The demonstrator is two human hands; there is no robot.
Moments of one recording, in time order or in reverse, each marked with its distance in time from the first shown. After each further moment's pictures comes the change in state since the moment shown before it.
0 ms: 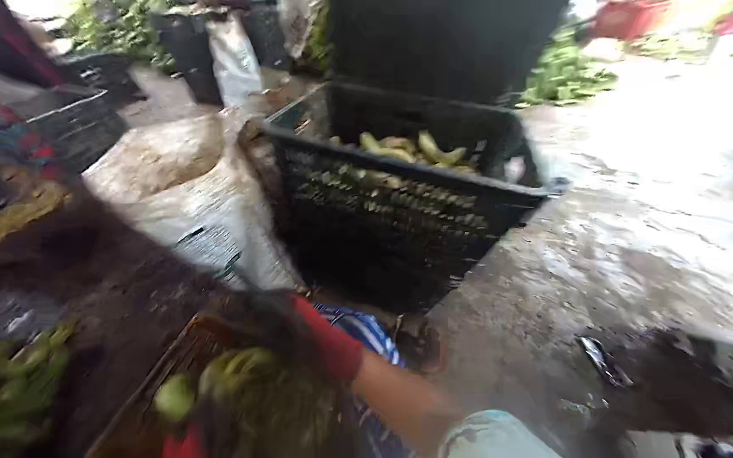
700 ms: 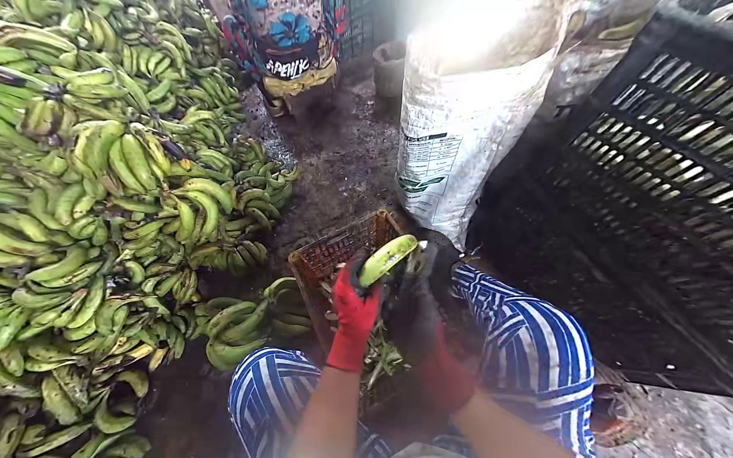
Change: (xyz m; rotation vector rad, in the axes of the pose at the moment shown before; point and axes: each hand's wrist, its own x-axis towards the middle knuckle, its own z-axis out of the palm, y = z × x) left_hand -0.012 0.024 0.018 0.273 0.348 0.478; right_hand -0.078 0.094 0.081 0.482 -0.008 0.173
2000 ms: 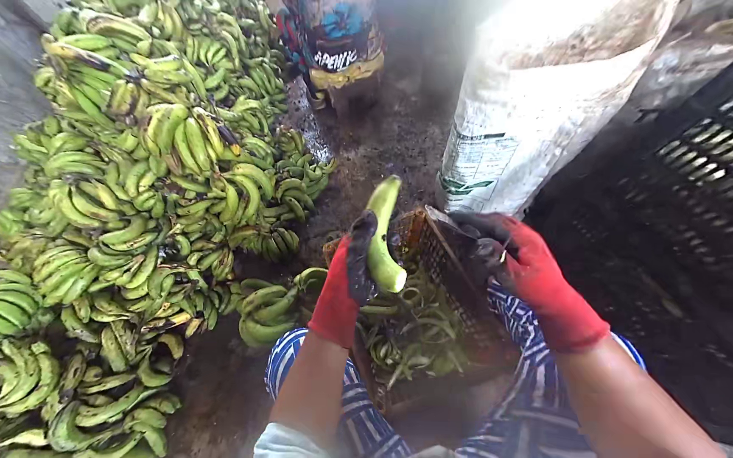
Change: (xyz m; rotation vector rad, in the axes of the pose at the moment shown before) left_hand 0.071 0.049 -0.075 -1.035 -0.318 -0.547; right_hand 0.073 -0.136 0.020 -1.412 -0.536 -0.629
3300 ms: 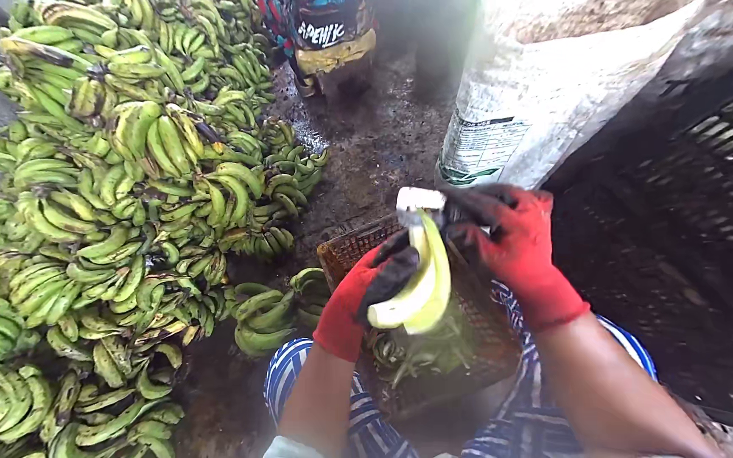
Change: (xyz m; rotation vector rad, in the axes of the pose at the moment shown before) left_hand 0.008 -0.018 -0.007 0.289 -0.259 -0.071; right_hand 0.032 0.015 0.024 -0.324 0.242 -0.136
